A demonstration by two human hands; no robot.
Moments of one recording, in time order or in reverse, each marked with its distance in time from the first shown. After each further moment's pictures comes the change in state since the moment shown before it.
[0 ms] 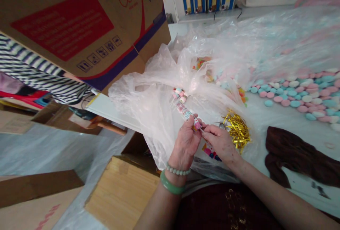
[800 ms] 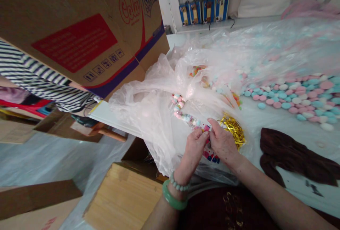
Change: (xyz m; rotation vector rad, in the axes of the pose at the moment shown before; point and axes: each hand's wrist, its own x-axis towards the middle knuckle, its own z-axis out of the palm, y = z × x) left_hand -0.025 -0.022 -0.003 0.820 -0.100 0.183; right_hand 0.001 0.009 -0.017 -0.678 0.303 -0.498
